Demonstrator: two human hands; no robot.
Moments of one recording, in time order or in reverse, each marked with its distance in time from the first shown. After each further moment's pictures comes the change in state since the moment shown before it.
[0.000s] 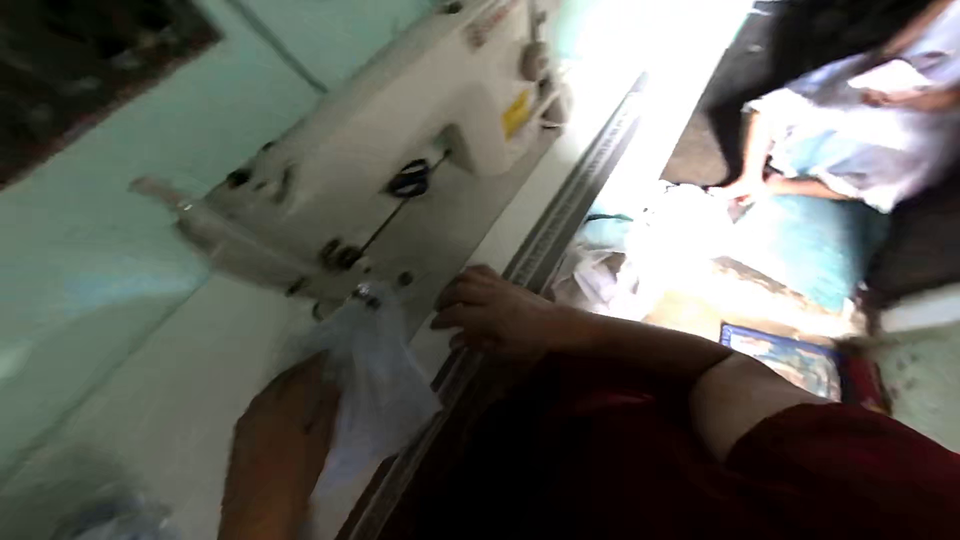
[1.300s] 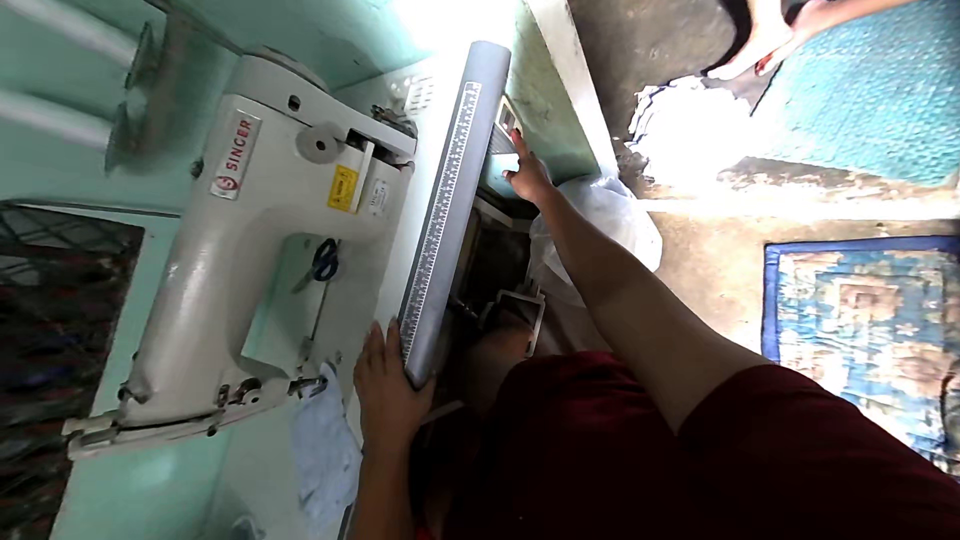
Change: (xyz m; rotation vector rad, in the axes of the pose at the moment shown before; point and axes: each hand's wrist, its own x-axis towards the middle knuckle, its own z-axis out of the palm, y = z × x) left_hand 0.078 0.201 0.094 0.311 0.027 0.233; right_hand -0.161 0.311 -0.102 0.394 0.499 1.367
